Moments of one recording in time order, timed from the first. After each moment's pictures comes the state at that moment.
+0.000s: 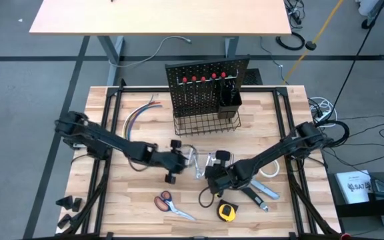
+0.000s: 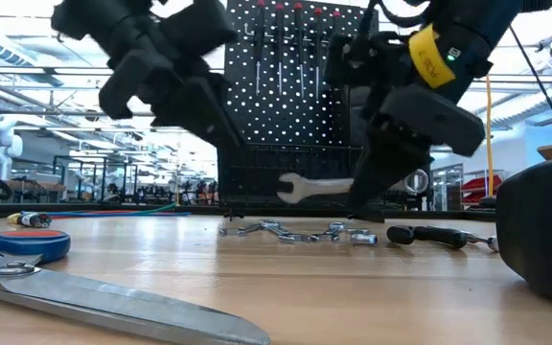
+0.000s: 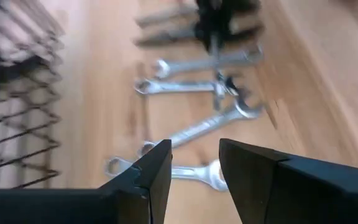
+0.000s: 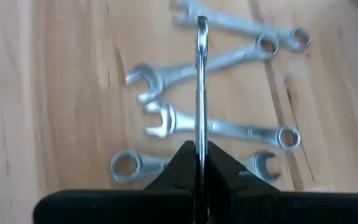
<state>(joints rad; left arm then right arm) -0.26 1.56 0.80 0.03 -0.26 0.16 0.40 1.86 1.12 -0.41 0.48 0.46</state>
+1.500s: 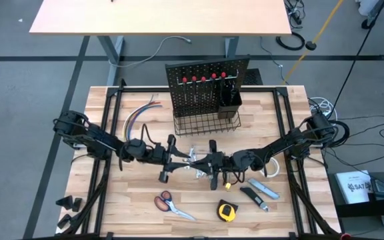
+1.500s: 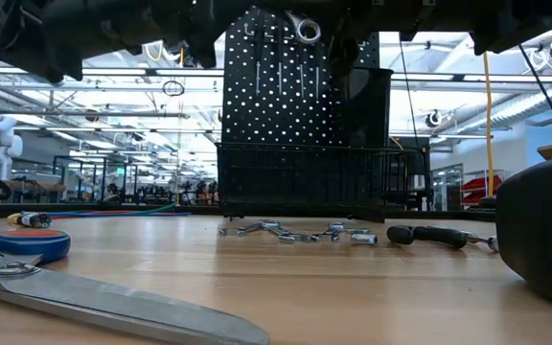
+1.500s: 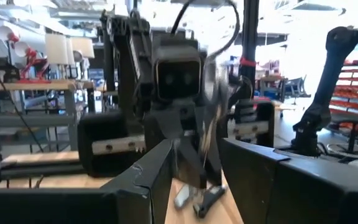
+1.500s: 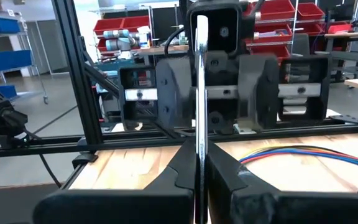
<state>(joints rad) -0.23 1.57 0.48 1.30 -0.03 0.03 0.31 1.71 0.78 0.99 0.32 0.11</state>
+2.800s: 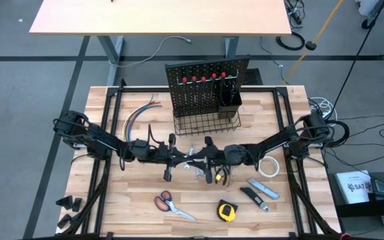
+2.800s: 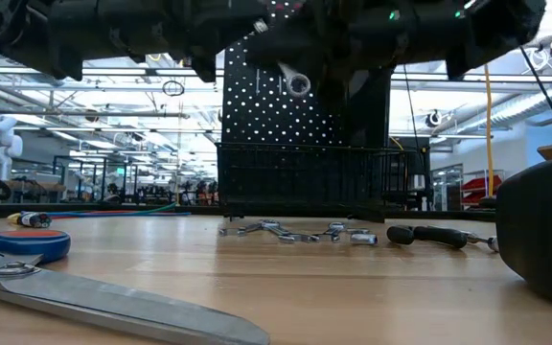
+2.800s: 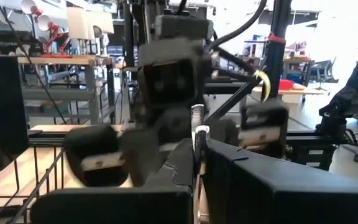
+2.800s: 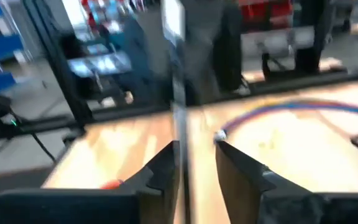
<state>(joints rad) -0.23 1.57 0.51 1.17 -0.11 0.00 0.22 1.76 0.81 0.85 0.20 0.25</state>
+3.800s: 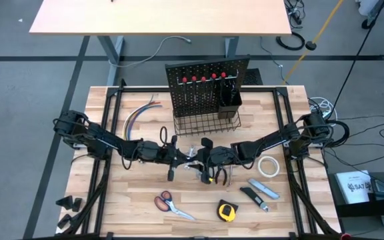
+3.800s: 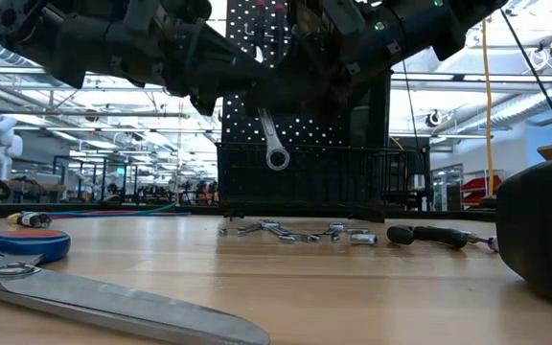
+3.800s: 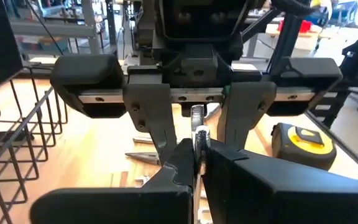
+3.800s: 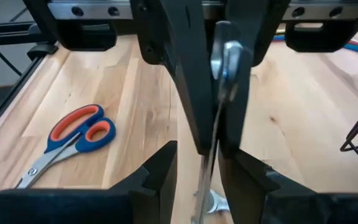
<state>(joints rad) -0.19 1.57 0.54 0.88 -0.09 -0.07 0.20 1.76 0.97 0.34 0.18 0.21</state>
